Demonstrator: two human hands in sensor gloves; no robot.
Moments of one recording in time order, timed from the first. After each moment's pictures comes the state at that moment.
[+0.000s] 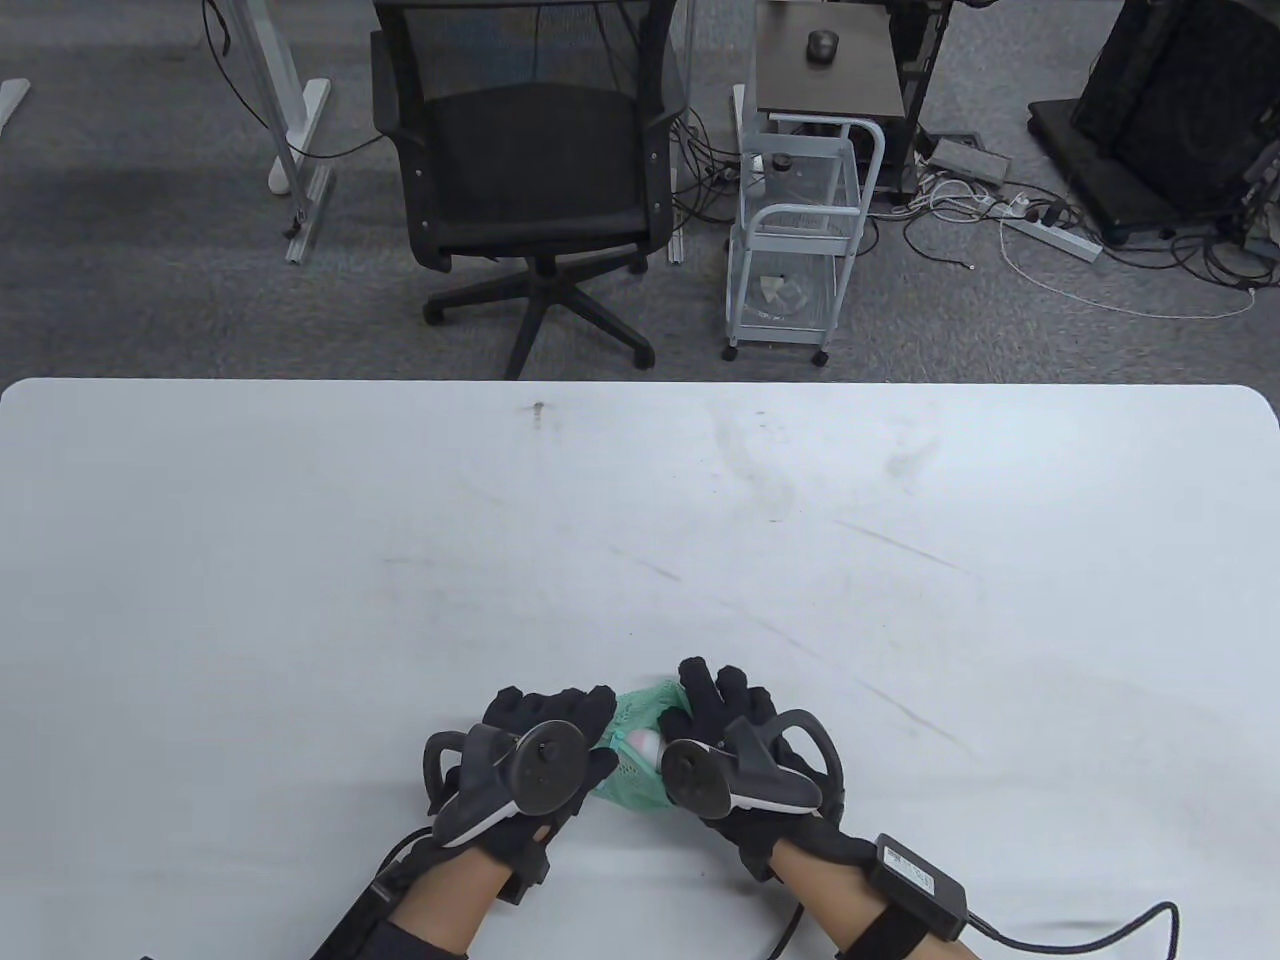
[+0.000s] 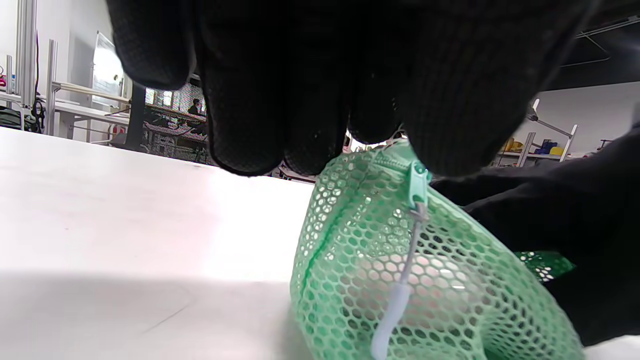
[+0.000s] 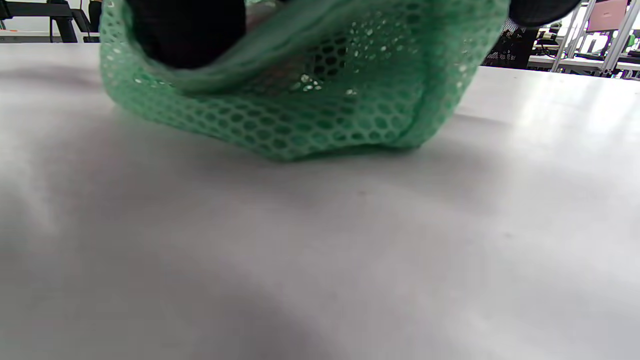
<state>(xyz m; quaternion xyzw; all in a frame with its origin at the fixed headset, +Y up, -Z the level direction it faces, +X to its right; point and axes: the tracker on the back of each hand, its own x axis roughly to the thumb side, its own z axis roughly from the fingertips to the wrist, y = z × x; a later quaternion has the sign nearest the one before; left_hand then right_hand) -0.123 -0.736 -0.241 0.02 -0.16 0.12 0.98 0.068 -0.787 -0.258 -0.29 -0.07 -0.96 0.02</state>
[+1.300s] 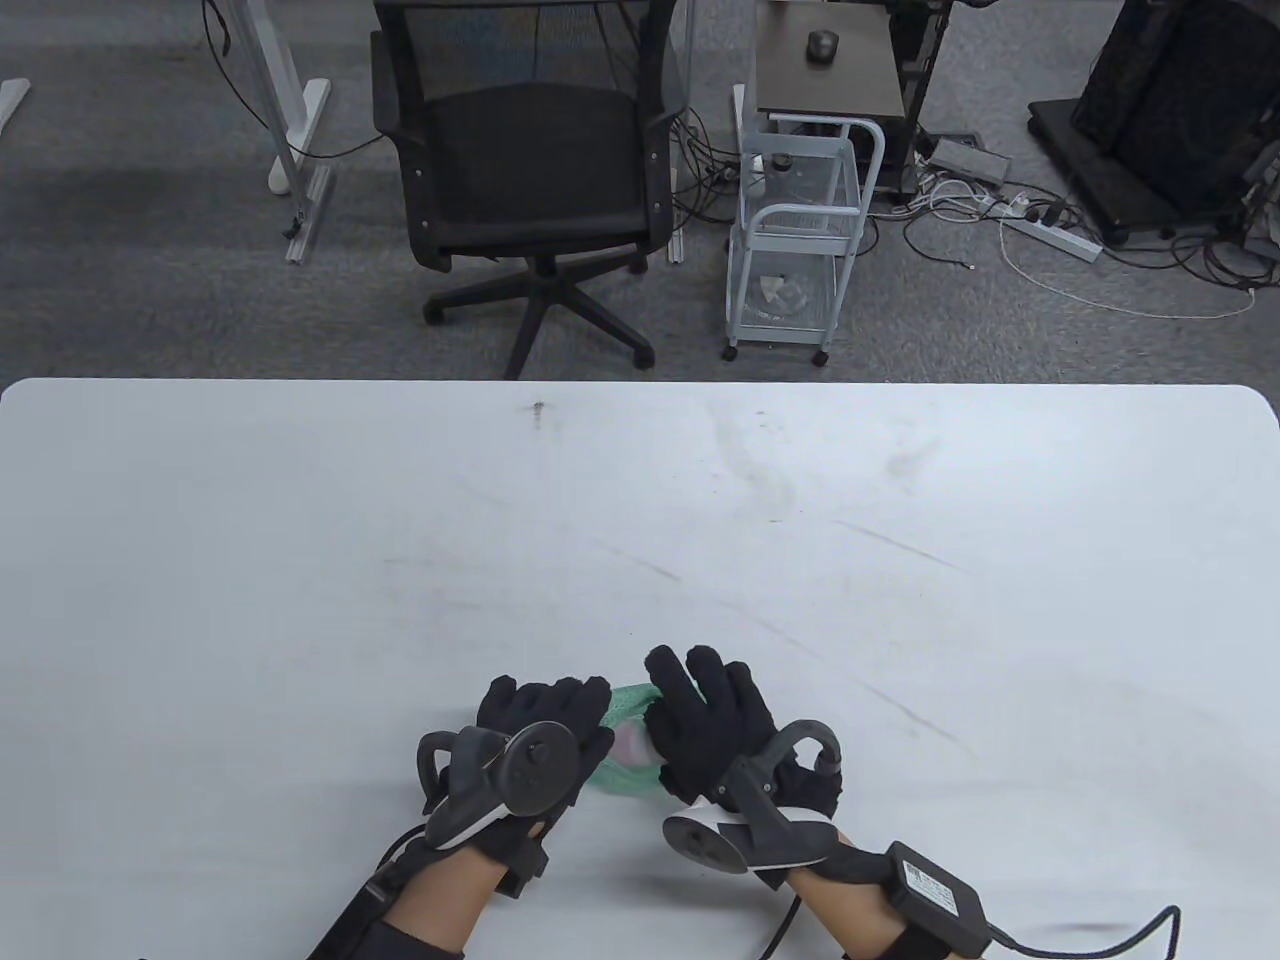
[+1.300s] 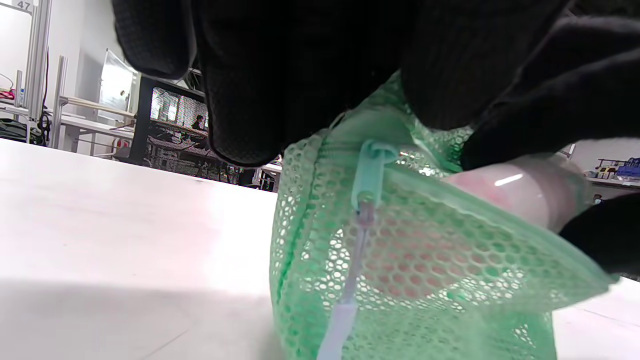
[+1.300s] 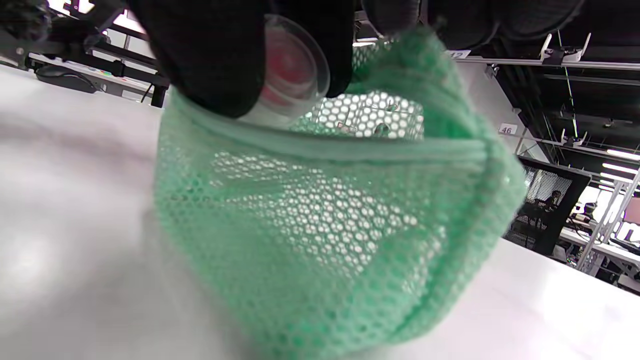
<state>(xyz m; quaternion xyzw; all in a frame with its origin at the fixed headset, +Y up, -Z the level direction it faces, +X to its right) -0.129 -0.736 -0.242 0.04 -0.15 0.13 0.98 0.062 -0.738 -0.222 -0.39 0.14 -0.91 0.07</state>
